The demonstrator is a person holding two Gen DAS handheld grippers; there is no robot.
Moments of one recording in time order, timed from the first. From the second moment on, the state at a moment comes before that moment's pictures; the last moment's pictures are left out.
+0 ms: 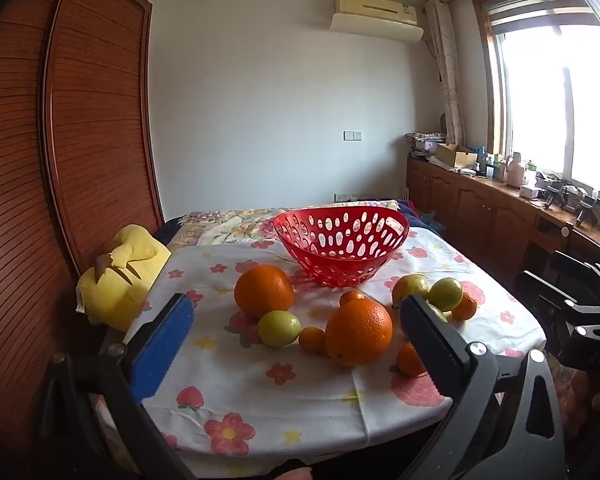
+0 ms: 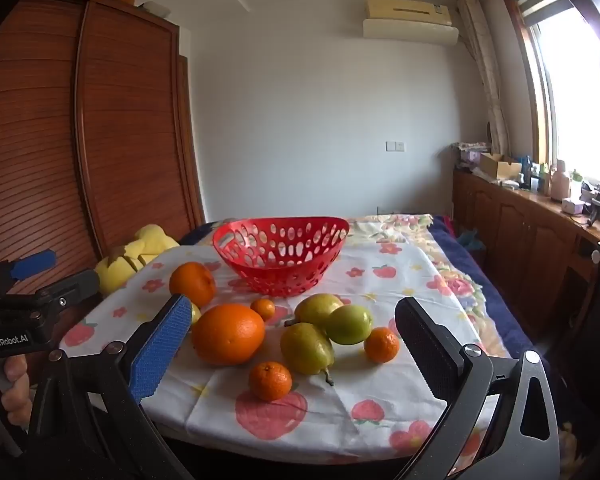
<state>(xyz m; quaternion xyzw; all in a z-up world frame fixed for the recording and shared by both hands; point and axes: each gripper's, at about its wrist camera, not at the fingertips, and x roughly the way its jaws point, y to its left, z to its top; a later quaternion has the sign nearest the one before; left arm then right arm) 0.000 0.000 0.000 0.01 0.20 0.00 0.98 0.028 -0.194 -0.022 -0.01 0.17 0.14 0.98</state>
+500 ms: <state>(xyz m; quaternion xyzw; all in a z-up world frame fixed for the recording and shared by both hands) 0.000 -0.001 0.000 0.01 0.20 0.00 0.98 0.026 -0.194 -0.021 -0.01 0.17 0.14 0.98</state>
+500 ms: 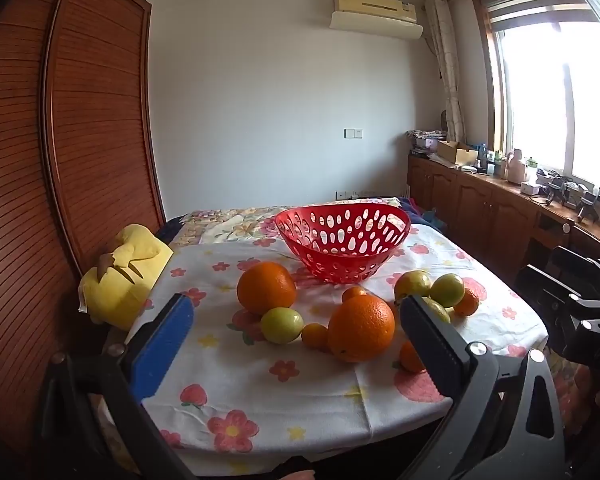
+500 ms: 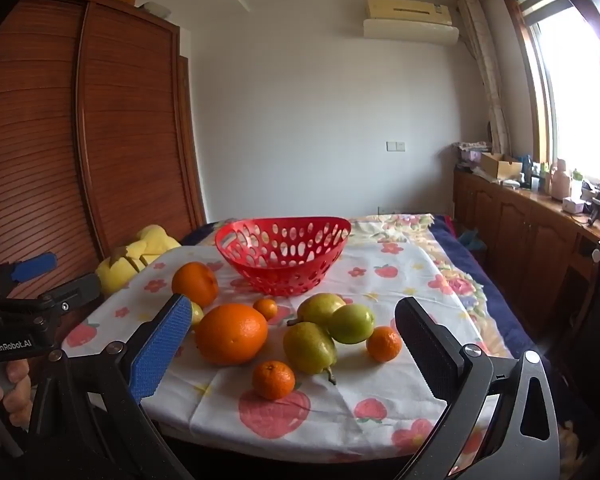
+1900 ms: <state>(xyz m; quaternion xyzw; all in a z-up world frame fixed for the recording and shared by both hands) -0.006 0.001 0.006 0.01 0.20 0.00 0.98 0.021 -0.189 -0.020 -0.02 0.17 0.14 0.98</state>
